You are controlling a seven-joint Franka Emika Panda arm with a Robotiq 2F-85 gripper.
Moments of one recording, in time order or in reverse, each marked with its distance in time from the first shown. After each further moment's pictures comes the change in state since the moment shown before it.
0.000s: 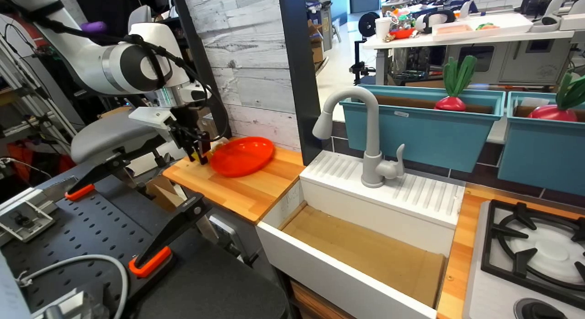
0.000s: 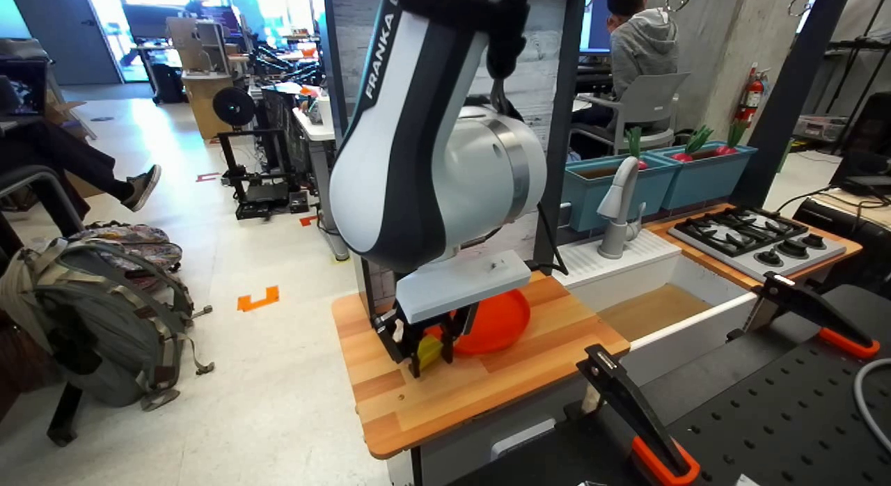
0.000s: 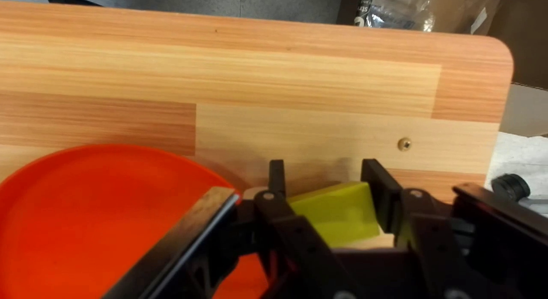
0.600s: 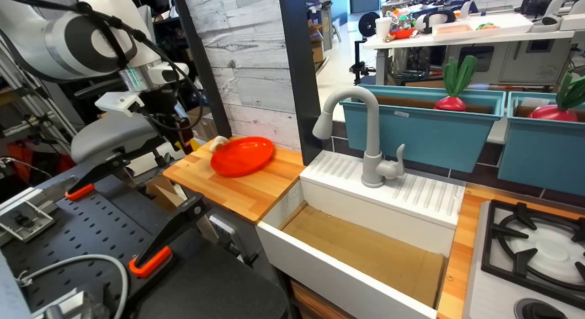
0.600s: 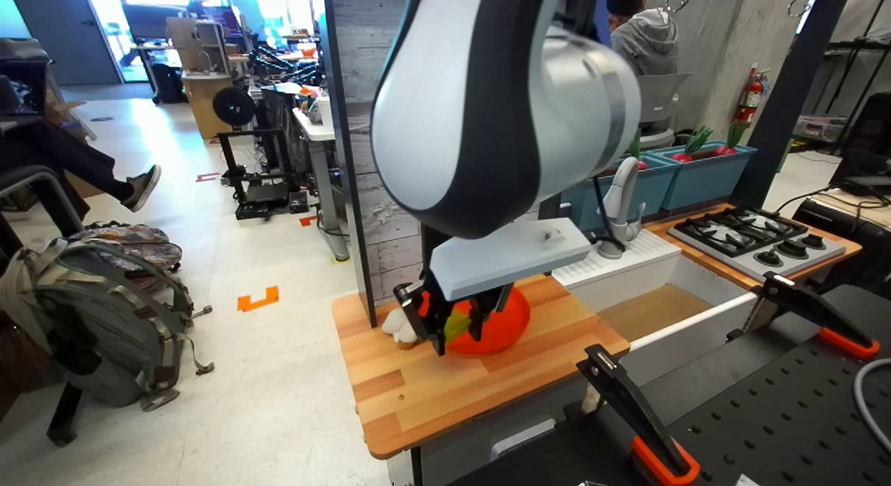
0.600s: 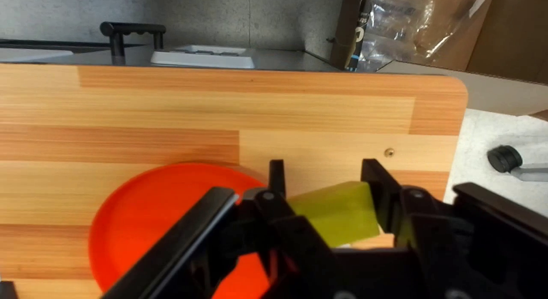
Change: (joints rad) arm 0.051 -0.257 -0.049 -0.331 0.001 0.161 0.057
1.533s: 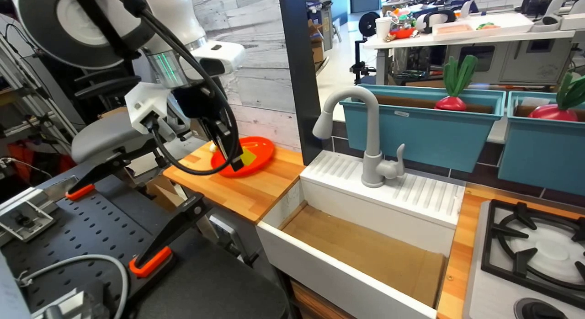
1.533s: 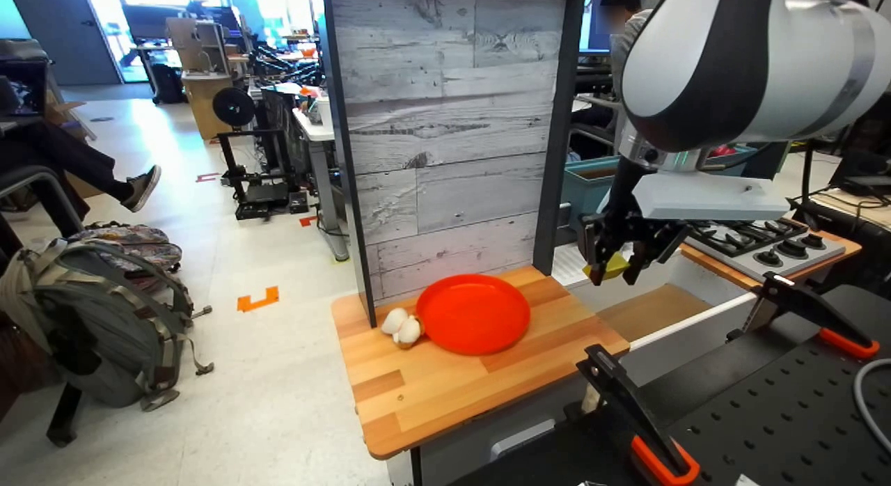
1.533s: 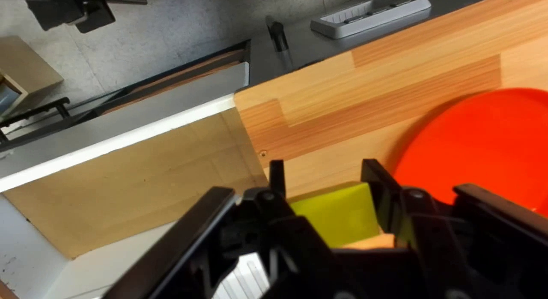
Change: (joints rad) arm -0.460 -0.155 0.028 -0.253 0.066 0.174 -0.118
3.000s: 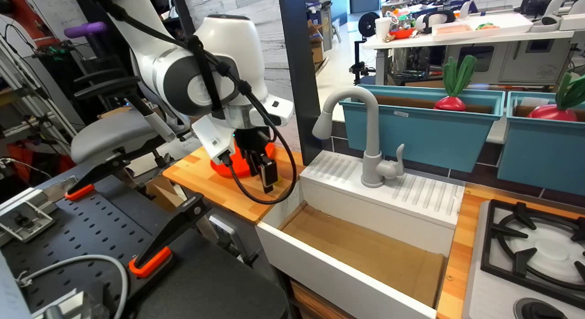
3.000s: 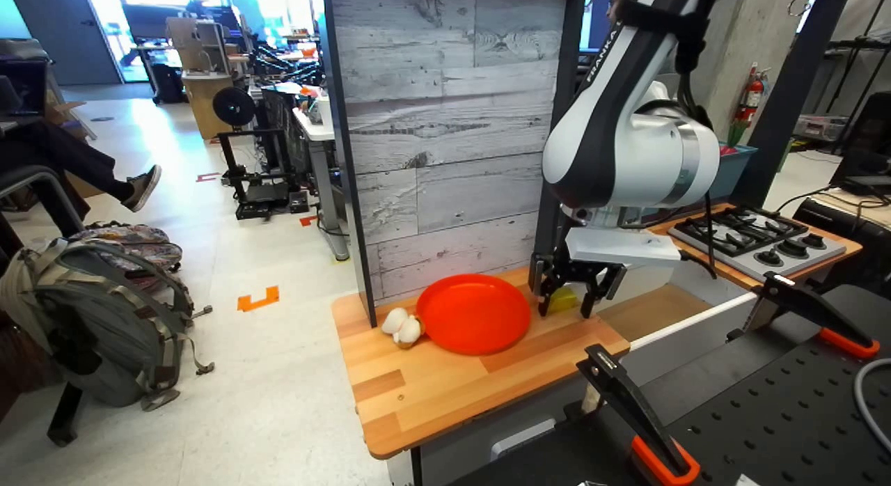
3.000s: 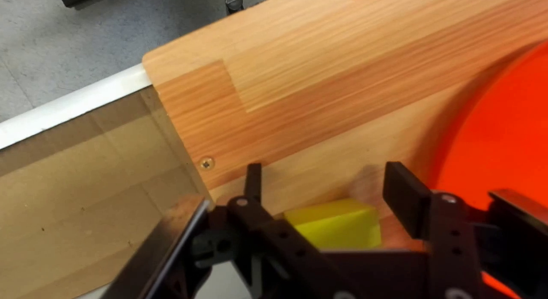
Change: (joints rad) arm -0.104 0.395 0.095 0.448 0.033 -0.171 -0.043
